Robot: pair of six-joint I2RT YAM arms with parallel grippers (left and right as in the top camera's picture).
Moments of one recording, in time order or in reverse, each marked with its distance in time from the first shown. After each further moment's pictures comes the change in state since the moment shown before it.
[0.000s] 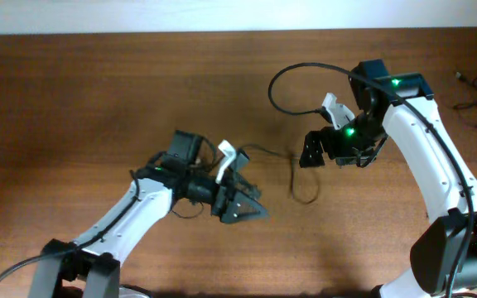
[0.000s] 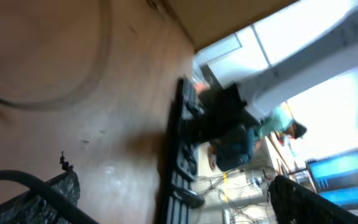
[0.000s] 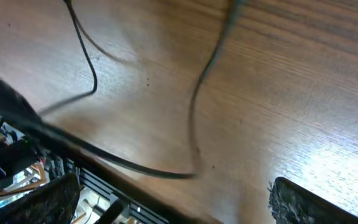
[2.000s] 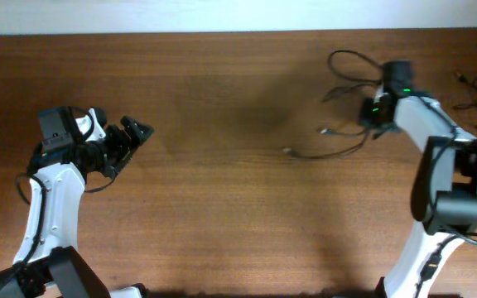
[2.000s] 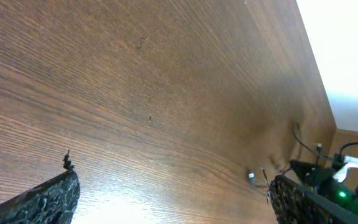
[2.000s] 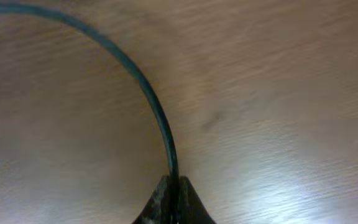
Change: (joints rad) left arm 0.659 0.003 0.225 -0.177 -0.678 -0.601; right arm -0.300 0.358 -0.108 0.941 0.504 0.172
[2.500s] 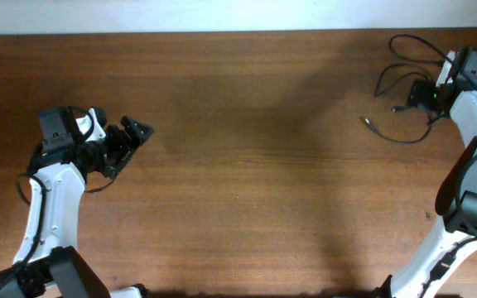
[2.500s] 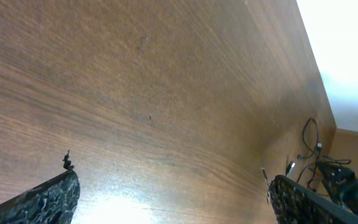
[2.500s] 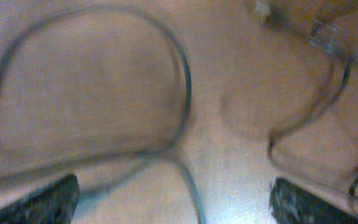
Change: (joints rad) left arm 0.000 0.000 0.000 -0.003 0.000 0.000; right arm -0.210 0.027 0.183 -0.065 0.015 -0.134
